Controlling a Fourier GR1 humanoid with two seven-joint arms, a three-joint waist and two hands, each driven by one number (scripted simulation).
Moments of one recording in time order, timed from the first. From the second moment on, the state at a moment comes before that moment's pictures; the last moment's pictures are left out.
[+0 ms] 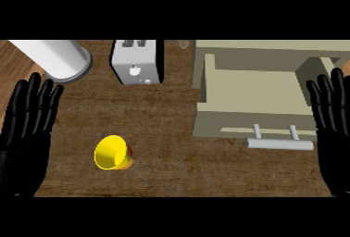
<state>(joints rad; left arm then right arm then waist) 0.00 0.09 -0.03 -2.10 0.04 0.00 0.02 -0.03 -0.09 0.03 -2.10 -0.01 -0.04 0.00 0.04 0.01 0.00</state>
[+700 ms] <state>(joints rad) 0.10 0.00 -0.32 -2.13 -0.14 0.41 0.03 -0.04 -0.10 0.04 -2.08 -0.10 0.04 0.09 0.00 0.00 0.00</state>
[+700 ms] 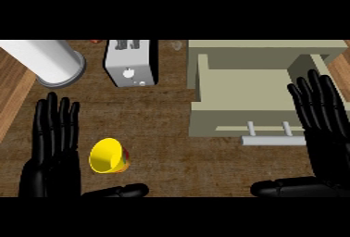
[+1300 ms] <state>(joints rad) 0.07 0.00 -0.37 -2.09 -0.15 0.51 0.05 -0.05 -0.07 0.04 -2.05 -0.09 0.06 0.08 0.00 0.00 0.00</state>
